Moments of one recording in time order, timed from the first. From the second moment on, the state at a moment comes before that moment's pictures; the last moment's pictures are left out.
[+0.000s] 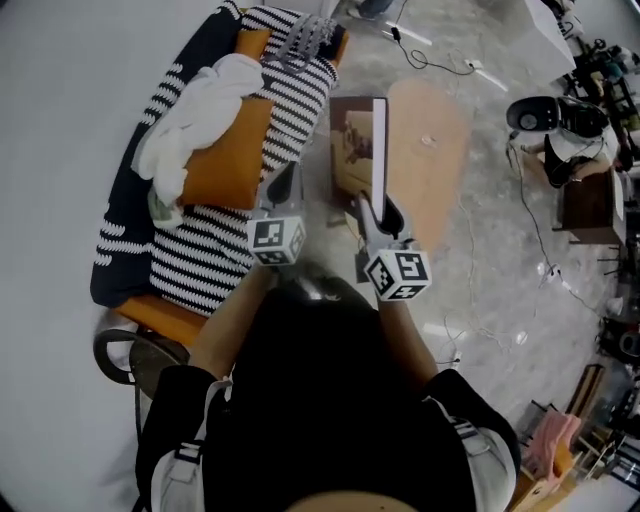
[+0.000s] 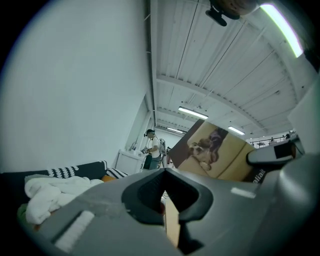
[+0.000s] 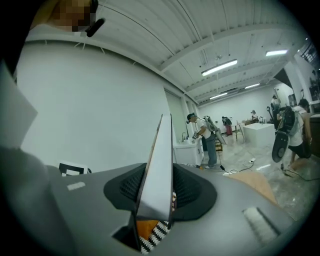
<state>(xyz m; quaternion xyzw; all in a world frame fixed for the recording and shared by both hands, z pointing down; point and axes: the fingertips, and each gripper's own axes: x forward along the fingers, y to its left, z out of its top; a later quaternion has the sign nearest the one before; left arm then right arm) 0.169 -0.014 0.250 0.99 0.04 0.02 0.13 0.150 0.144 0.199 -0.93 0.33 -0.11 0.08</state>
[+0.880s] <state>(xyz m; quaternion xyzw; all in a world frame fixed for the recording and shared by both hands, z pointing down) 0.212 0.171 0.255 0.97 0.20 0.05 0.11 0.138 0.326 0.204 -0.97 0.17 -0.09 0.11</state>
